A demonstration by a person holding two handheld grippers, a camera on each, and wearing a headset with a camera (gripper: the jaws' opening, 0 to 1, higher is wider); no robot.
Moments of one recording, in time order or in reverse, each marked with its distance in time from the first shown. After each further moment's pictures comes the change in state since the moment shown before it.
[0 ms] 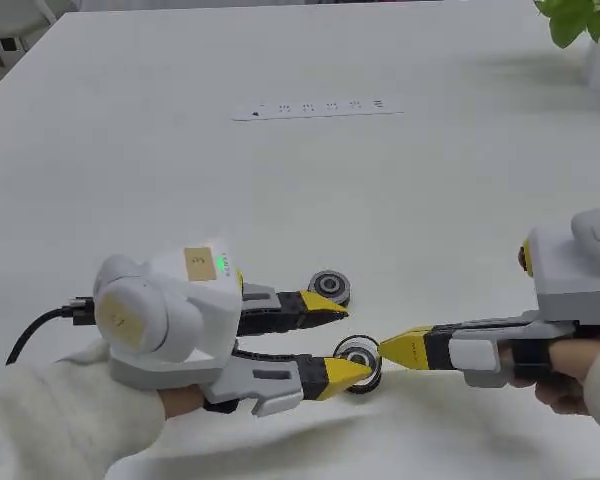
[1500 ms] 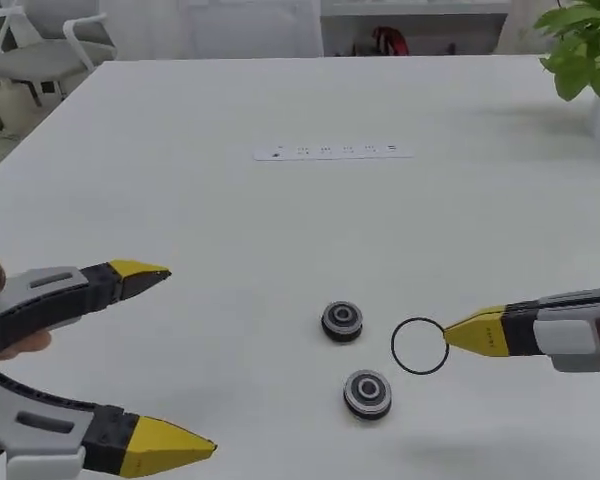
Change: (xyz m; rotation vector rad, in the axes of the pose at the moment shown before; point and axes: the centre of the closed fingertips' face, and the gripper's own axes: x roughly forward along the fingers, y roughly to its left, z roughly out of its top) left arm -0.147 0.005 0.009 -0.075 0.013 0.185; right arm -0.057 0.036 0.037 -0.194 0.049 -0.046
